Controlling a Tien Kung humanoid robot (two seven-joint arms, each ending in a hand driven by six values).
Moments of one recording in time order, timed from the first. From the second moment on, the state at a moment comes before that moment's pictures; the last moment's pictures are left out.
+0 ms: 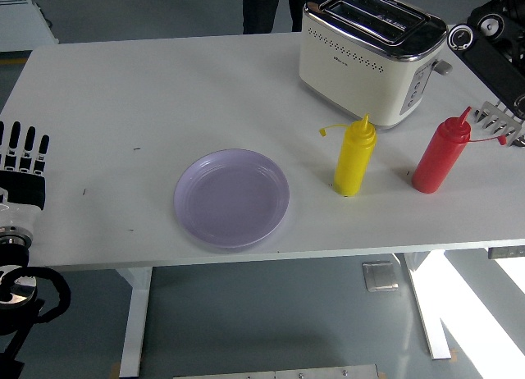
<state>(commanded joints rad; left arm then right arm) -0.08 0.28 -1.33 -1.49 -0.04 0.26 -0.44 1.12 -0.40 0.84 1.18 -1.55 -0.37 -0.34</state>
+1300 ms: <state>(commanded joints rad) -0.07 0.28 -1.34 -1.49 -0.04 0.26 -0.44 1.09 -0.35 0.42 1.62 -0.94 -0.34 -0.59</state>
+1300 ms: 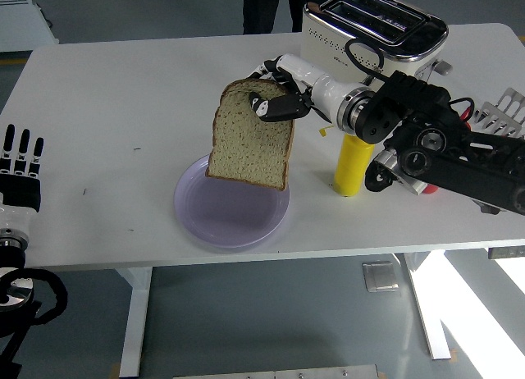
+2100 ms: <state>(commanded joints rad) -0.08 0.28 -1.33 -1.48 -0.04 0.26 -0.44 1.09 -0.22 0.28 1.44 -0.90 -0.47 -0.54</state>
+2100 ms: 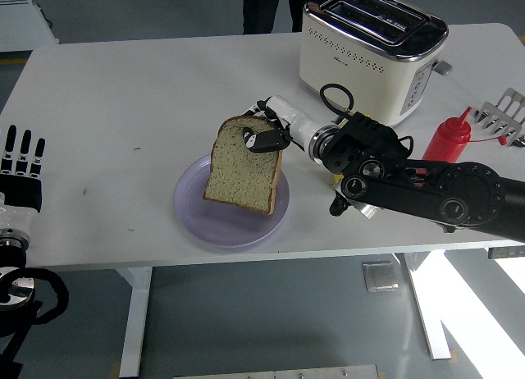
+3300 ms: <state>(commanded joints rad) -0.07 0.28 -1.33 -1.48 -0.05 0.26 -0.45 1.08 -0.17 0.20 1.38 -0.88 -0.40 -0.49</state>
